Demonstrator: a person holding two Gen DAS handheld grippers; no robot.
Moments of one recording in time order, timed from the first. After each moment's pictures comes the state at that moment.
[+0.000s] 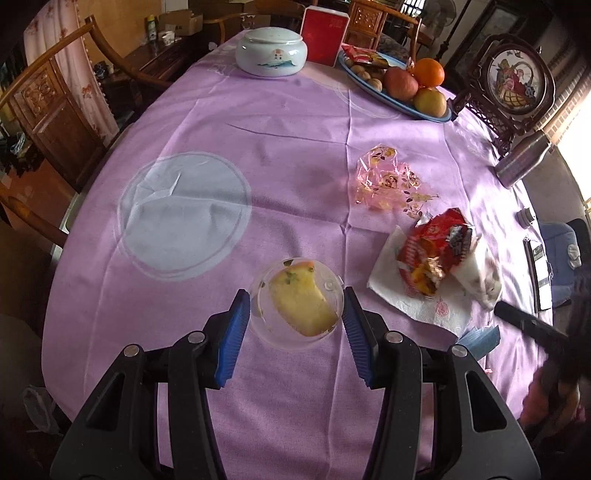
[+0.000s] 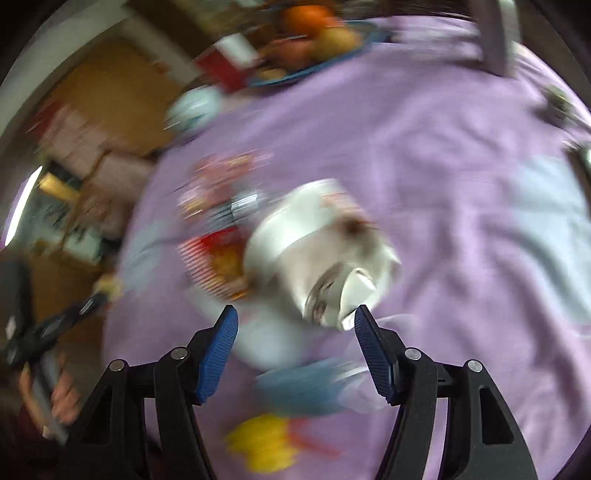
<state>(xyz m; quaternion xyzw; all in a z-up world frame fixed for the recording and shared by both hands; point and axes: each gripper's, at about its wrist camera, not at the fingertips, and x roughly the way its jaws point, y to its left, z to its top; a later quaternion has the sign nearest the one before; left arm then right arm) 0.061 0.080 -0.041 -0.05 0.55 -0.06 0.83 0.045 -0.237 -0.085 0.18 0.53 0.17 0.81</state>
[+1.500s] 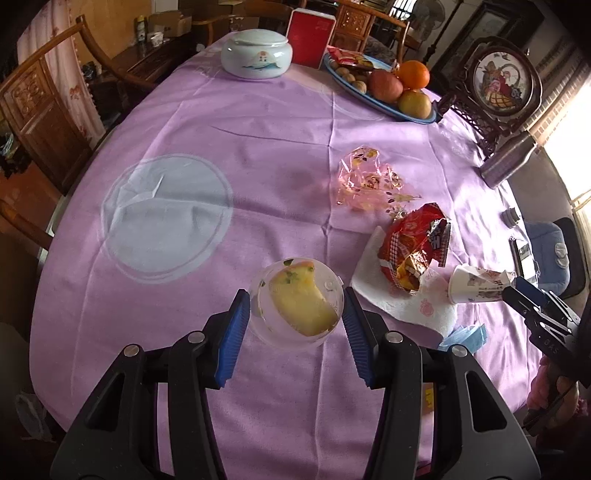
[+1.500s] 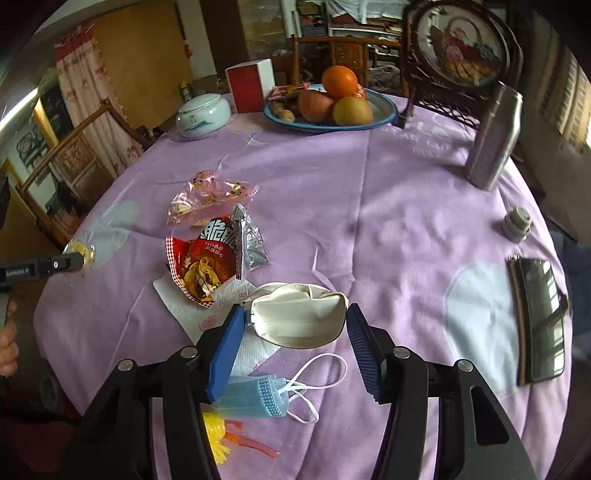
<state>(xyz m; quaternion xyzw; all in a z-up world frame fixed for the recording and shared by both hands) 0.060 0.076 -0.040 -0.07 0.54 -0.09 0.84 0.038 -0.247 -0.051 0.03 0.47 0.07 0.88</state>
